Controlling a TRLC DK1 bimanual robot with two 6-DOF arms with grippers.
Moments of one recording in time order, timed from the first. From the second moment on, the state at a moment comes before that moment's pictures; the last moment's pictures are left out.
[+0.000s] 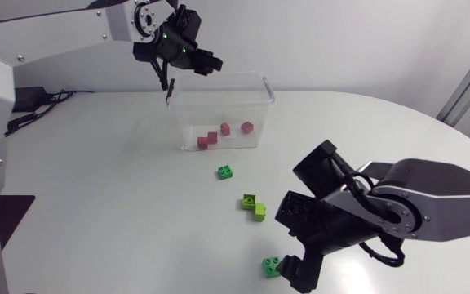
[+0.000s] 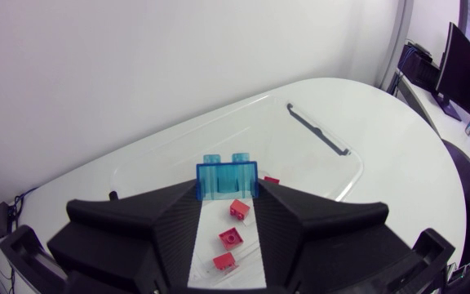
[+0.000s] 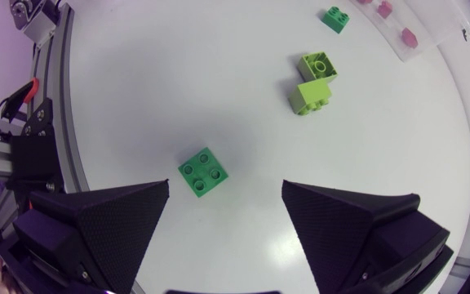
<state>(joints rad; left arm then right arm) -0.35 2.18 2.05 -0.52 0.09 0.13 0.68 1.38 0.69 -0.57 -0.16 -0.36</state>
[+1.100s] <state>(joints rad) -0.30 2.36 2.20 -0.51 0.04 0.10 0.78 1.66 0.76 -0.58 -0.12 -0.56</state>
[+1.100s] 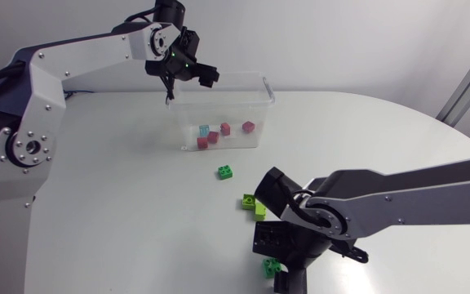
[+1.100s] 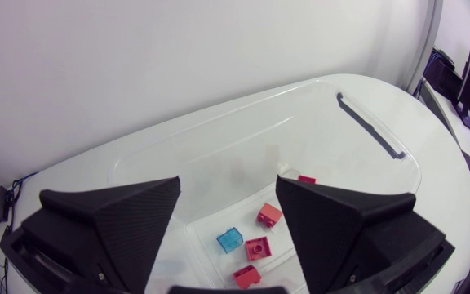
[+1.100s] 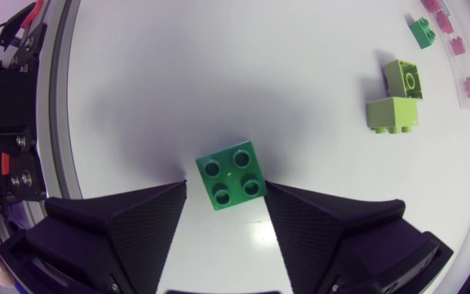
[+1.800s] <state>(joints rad) -0.38 1.86 1.67 -0.45 0.05 0.13 0.61 1.43 0.87 -0.64 -0.12 -0.55</state>
